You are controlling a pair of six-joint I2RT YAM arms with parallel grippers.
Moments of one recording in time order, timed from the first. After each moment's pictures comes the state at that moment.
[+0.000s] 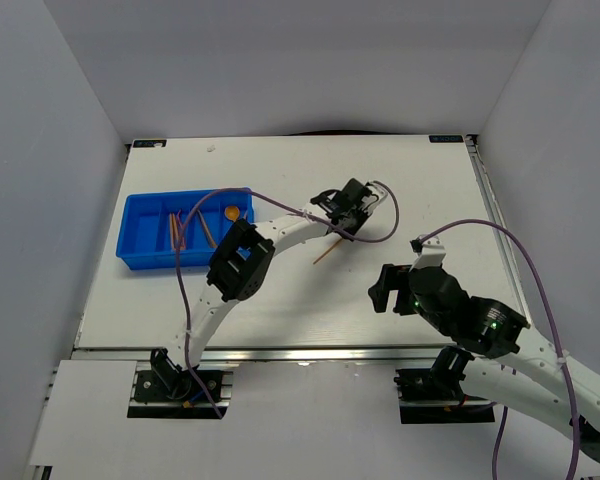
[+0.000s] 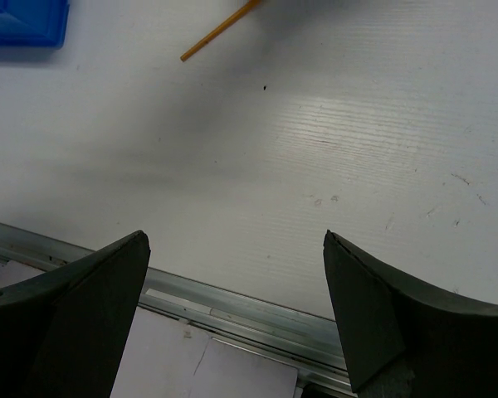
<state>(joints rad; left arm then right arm) -0.83 2.44 2.01 -0.46 -0.07 0.04 0.98 0.59 0.70 -0.78 0.42 0.65</state>
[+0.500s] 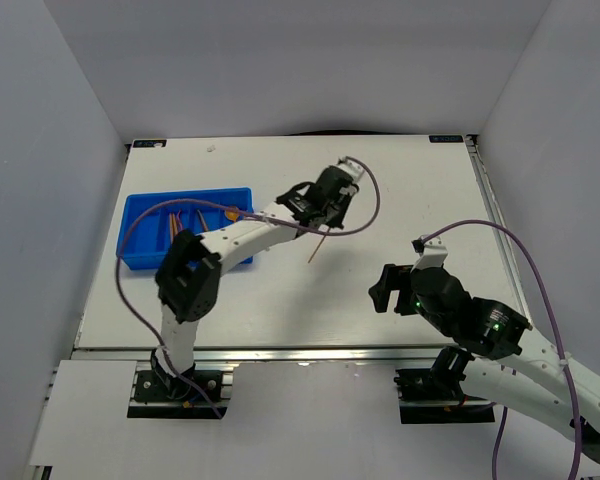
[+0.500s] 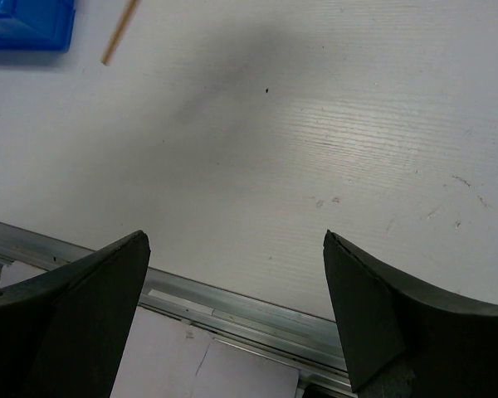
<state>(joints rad) -0.84 2.02 1.67 -0.38 -0.21 -0.17 0.98 0.57 0.70 -0.78 0.42 0.65</state>
